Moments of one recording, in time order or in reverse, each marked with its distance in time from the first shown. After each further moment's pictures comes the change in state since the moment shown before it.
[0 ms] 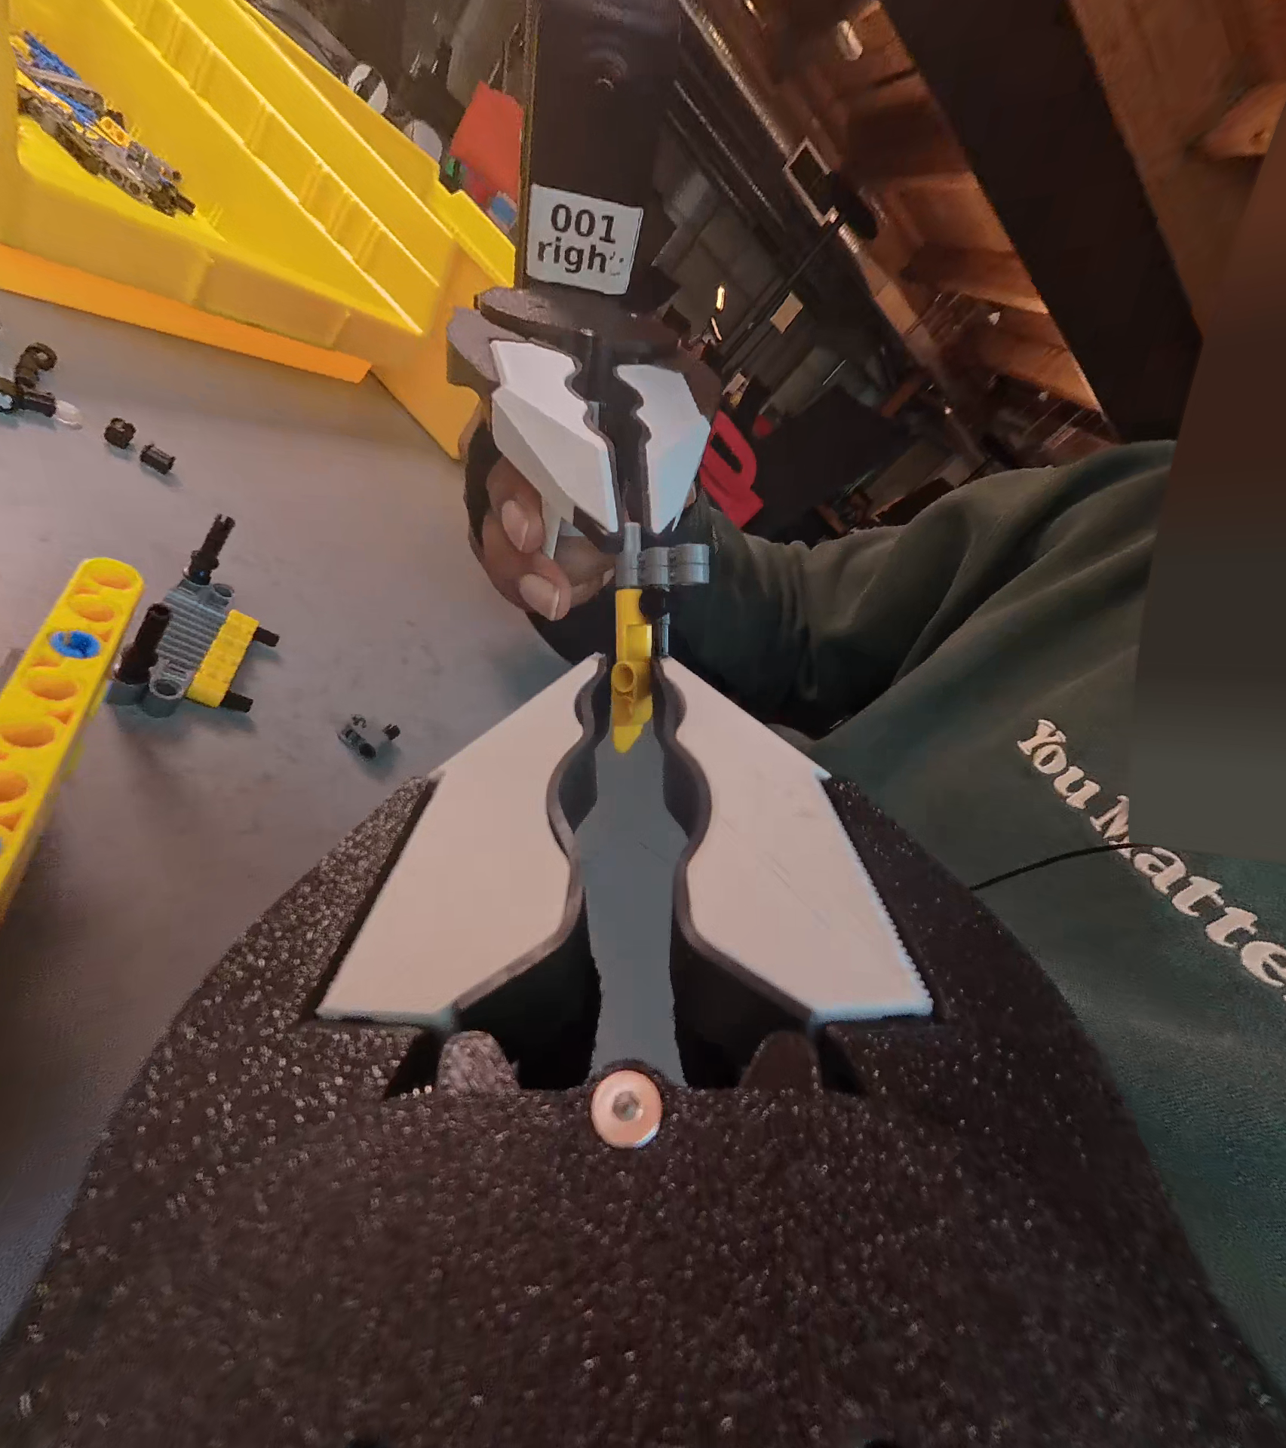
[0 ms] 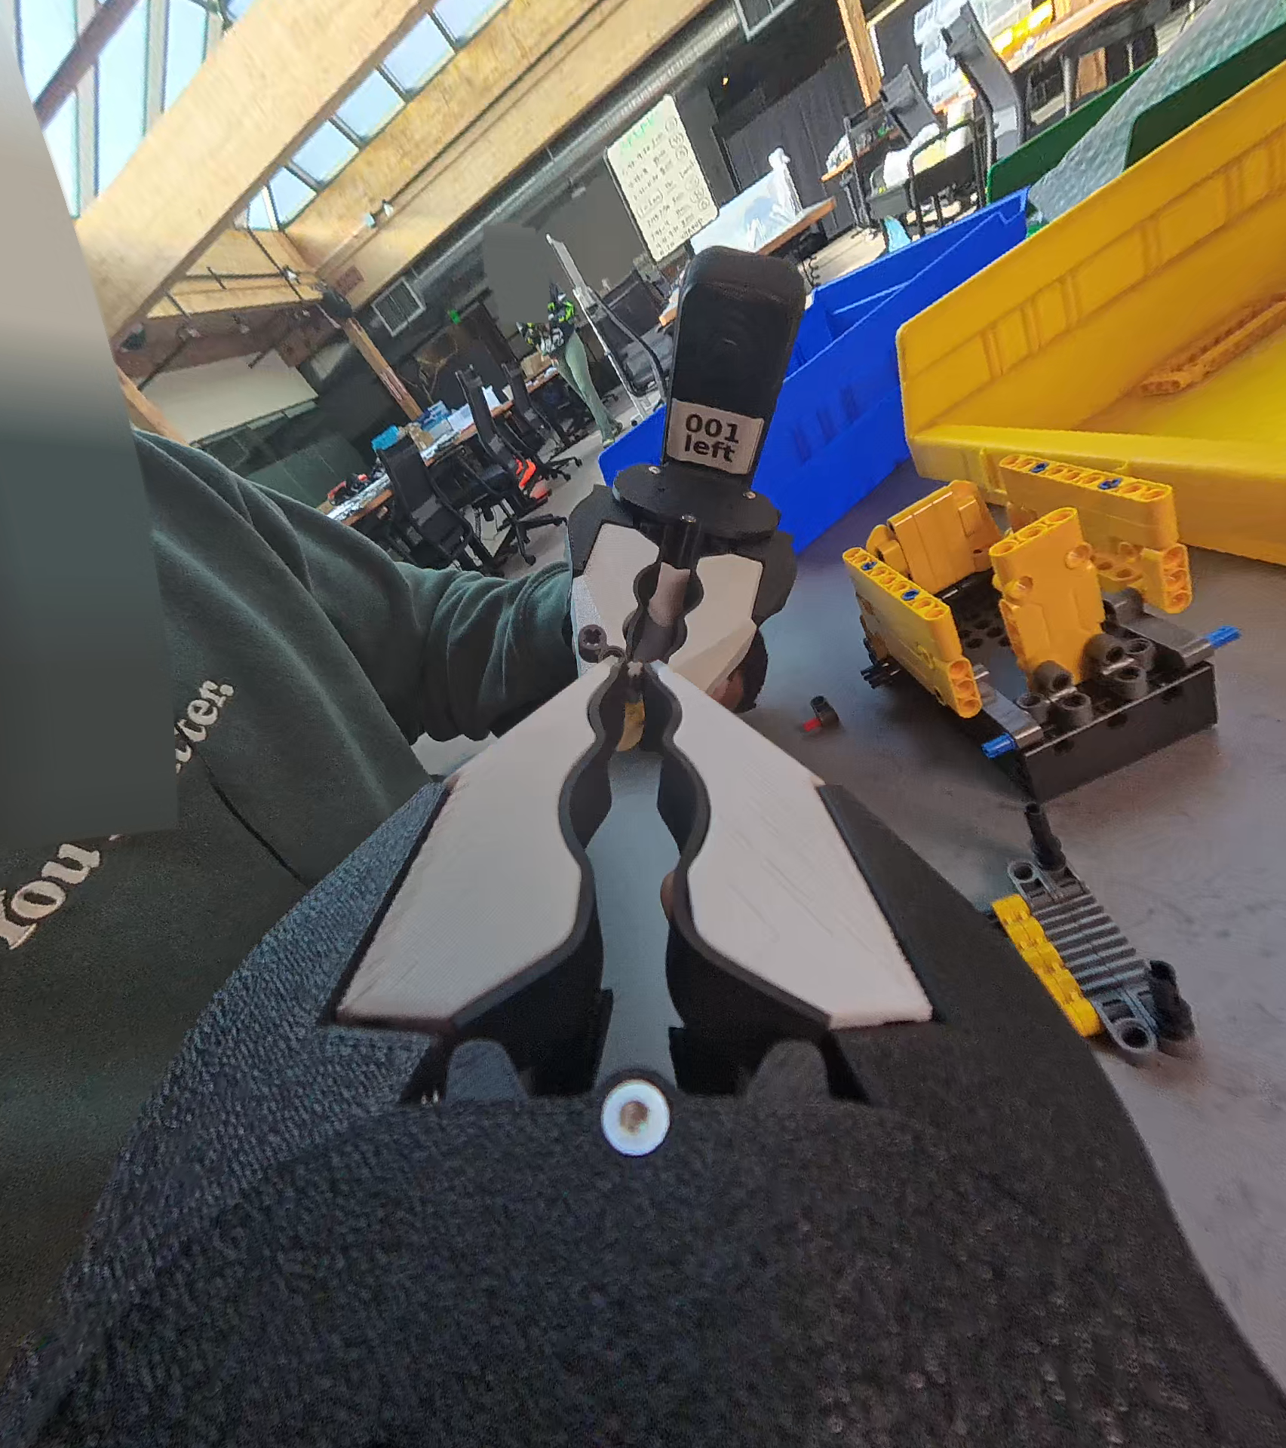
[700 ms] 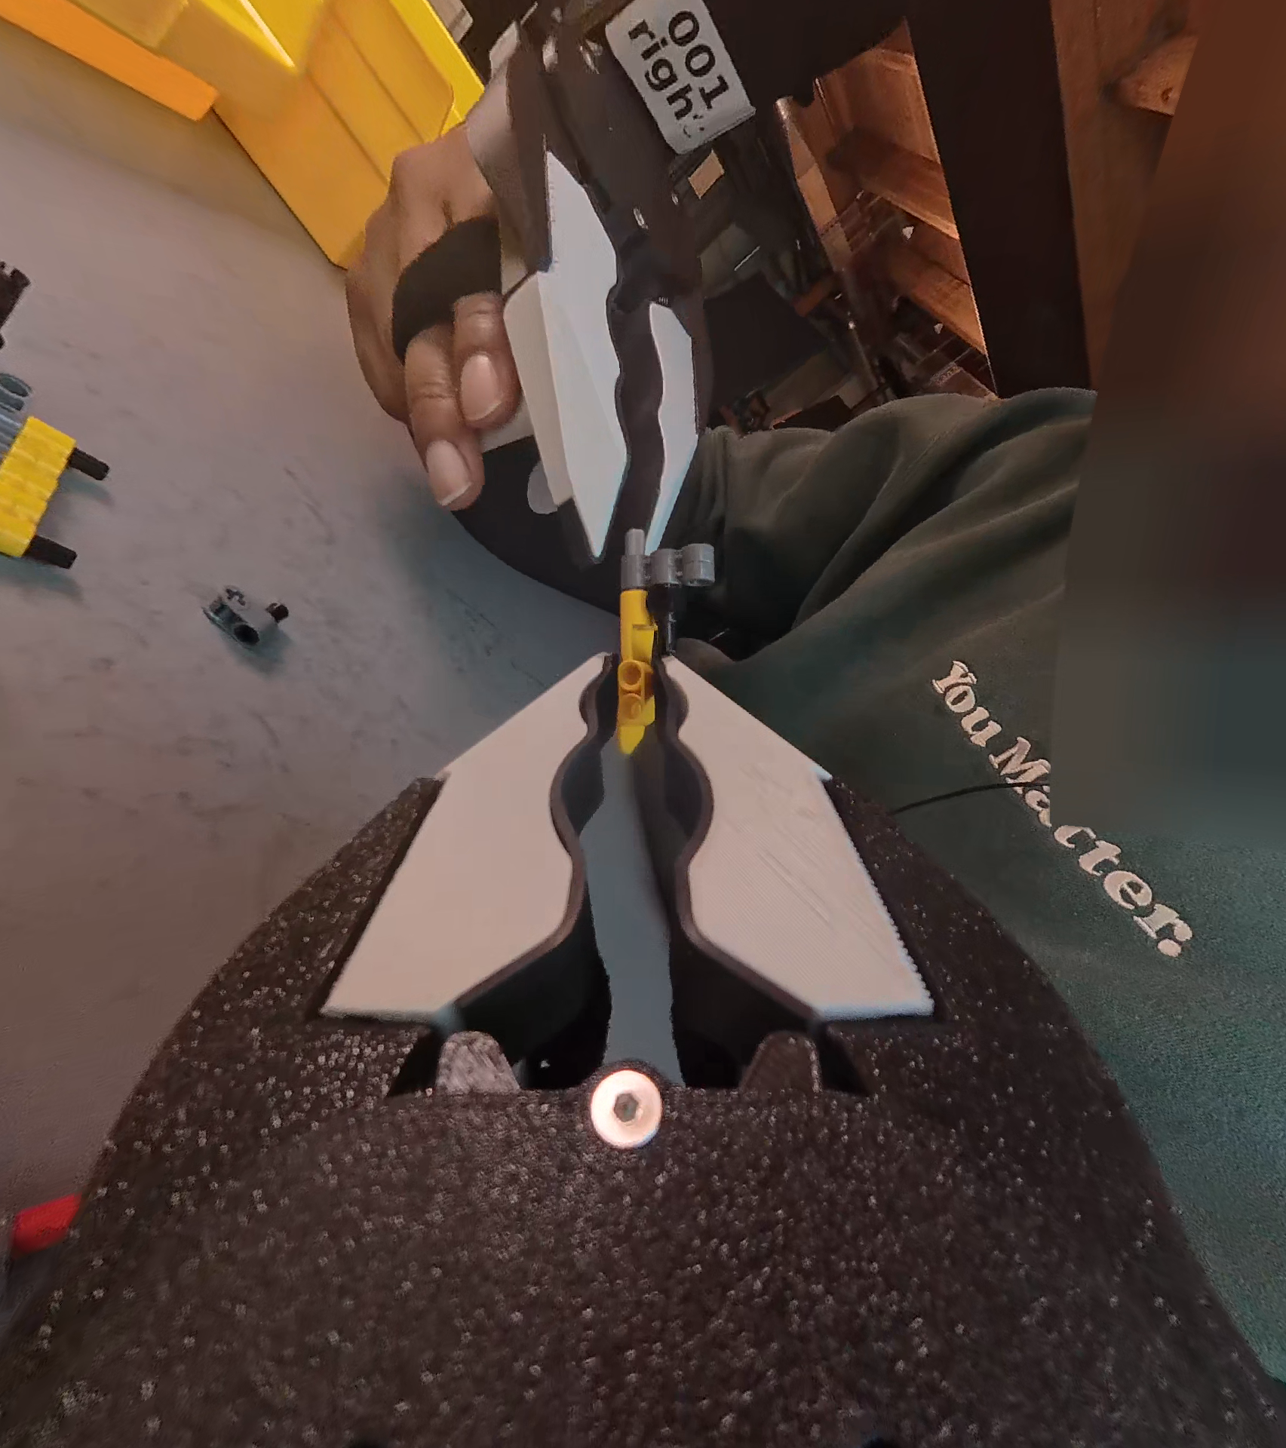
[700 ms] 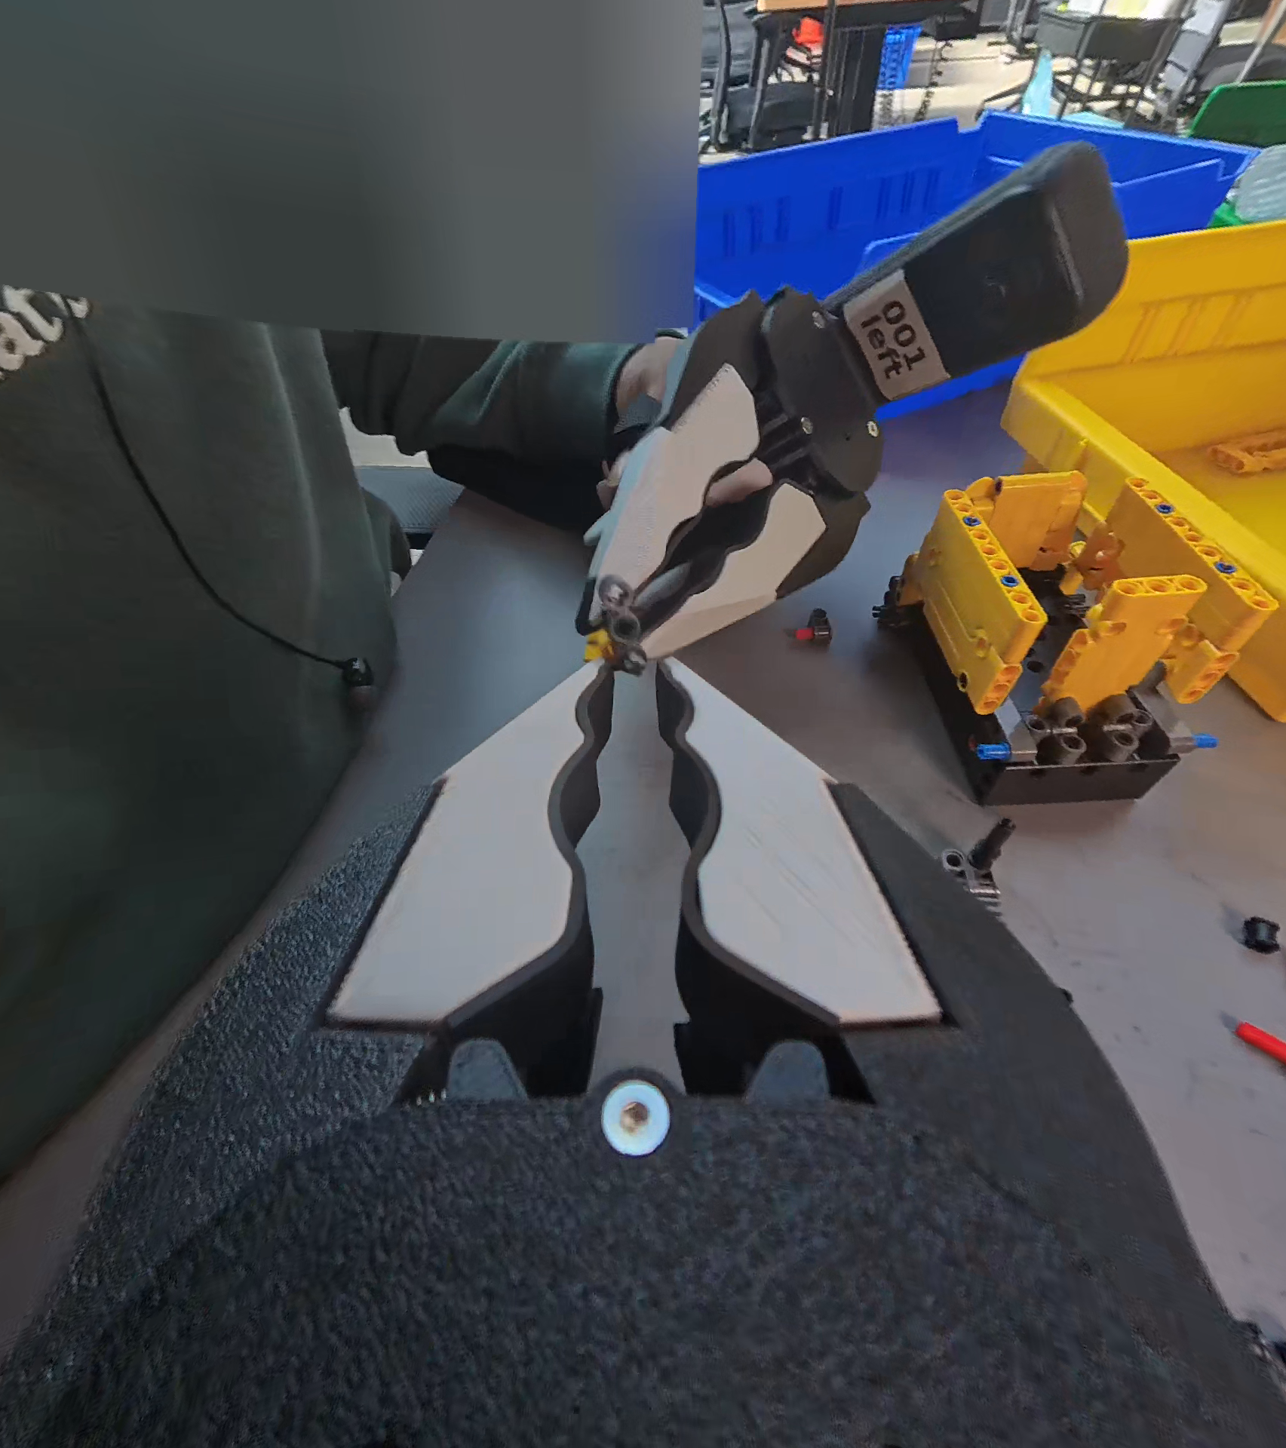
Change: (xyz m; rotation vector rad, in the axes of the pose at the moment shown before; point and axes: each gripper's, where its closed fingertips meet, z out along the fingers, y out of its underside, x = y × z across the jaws) left arm 0.009 0.032 0.005 -0.175 0.126 -0.173; right arm -0.014 0.045 -0.004 -0.316 -0.013 -0.481
